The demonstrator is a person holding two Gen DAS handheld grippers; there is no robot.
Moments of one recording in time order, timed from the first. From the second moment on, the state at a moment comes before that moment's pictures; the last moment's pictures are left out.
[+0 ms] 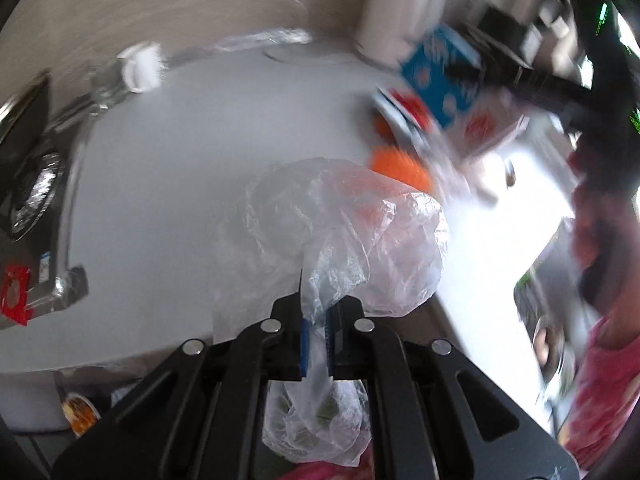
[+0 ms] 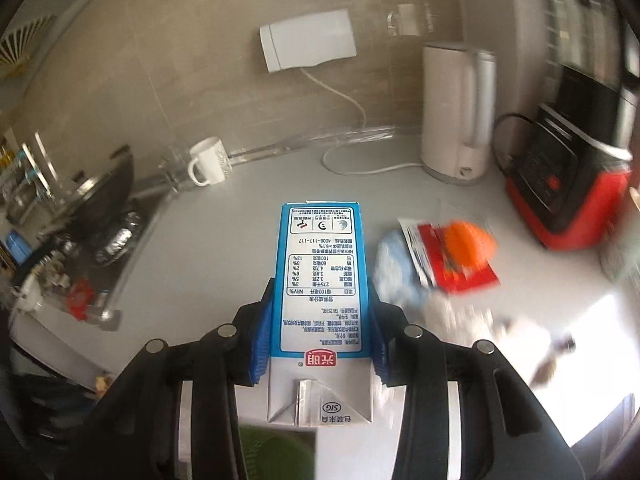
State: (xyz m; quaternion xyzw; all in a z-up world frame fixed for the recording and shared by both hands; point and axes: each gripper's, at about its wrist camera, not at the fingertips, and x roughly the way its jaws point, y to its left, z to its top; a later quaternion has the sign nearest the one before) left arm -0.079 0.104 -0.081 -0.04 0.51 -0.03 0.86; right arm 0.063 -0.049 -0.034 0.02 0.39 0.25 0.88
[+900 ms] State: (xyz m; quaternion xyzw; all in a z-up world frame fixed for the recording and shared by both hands) left arm -0.149 0.100 -0.177 0.11 0.52 -0.23 0.81; right arm -0.161 -0.064 -0.092 0.11 0.46 0.11 0.87
